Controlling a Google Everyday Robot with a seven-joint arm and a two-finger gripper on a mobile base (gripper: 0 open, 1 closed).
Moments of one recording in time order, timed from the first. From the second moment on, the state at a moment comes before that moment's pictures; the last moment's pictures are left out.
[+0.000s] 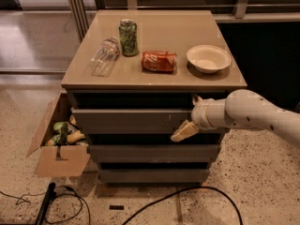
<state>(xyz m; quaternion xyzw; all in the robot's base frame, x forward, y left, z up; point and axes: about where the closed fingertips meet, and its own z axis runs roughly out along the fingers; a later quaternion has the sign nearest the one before) 0.619 -0.131 0.671 -0.51 0.76 0.08 0.40</state>
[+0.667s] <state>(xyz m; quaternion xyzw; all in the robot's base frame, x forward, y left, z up) 0.620 -0.131 0.669 -0.51 0.76 0.08 0.40</state>
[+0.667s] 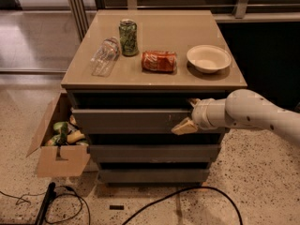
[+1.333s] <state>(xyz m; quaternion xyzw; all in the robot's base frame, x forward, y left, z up) 0.620 -0.131 0.669 -0.51 0.76 0.08 0.40</state>
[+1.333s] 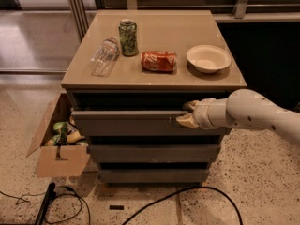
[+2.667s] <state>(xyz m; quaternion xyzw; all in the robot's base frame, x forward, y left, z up) 0.591 -0.132 0.687 -0.50 0.76 0.10 0.39</state>
